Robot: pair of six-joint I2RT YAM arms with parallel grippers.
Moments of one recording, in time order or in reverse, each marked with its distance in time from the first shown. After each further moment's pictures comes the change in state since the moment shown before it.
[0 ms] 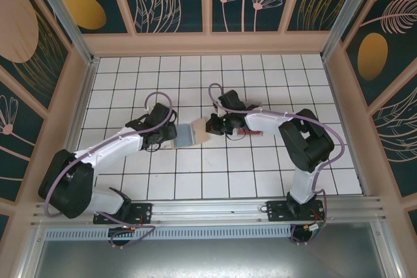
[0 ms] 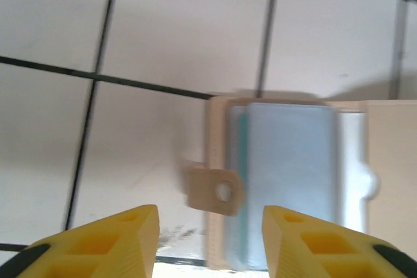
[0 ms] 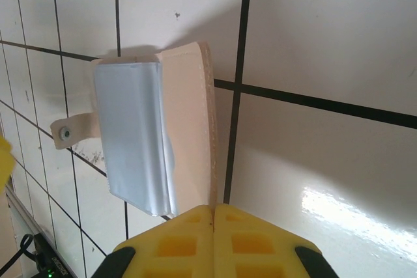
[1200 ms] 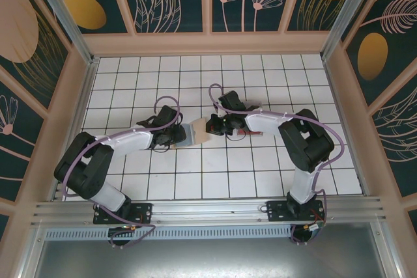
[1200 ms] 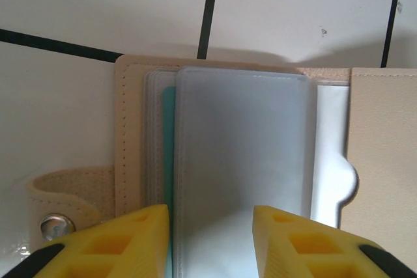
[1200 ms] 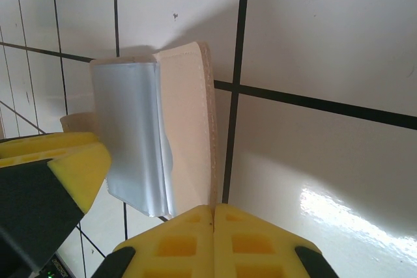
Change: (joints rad) left arm 0.000 0.191 -0.028 0.179 0.151 -0.061; right arm 0.000 0.000 -0.011 0.021 0.000 0.007
